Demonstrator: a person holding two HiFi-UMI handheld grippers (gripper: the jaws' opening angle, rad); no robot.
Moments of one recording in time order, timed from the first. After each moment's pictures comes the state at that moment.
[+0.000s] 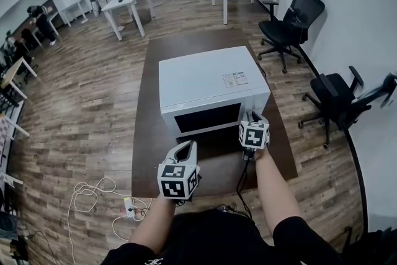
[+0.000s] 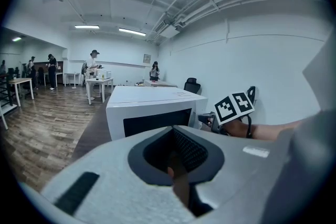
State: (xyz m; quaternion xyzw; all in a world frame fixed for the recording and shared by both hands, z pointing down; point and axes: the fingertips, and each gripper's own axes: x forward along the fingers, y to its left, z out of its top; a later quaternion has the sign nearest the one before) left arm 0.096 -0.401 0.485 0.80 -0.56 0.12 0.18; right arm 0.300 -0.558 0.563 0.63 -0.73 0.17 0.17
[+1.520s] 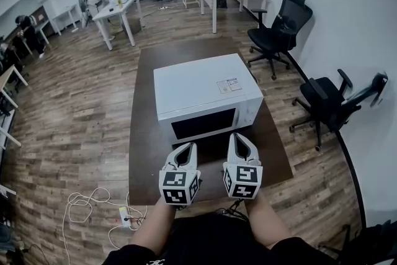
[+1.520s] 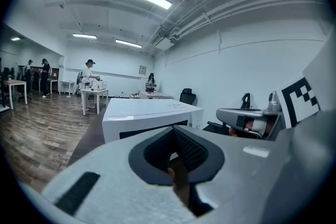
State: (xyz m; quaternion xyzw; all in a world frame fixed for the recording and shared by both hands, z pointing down) left arm 0.100 -0.401 0.461 0.82 -0.55 0.08 0.13; right arm 0.228 -0.423 0.446 0.61 -0.79 0.06 0.05
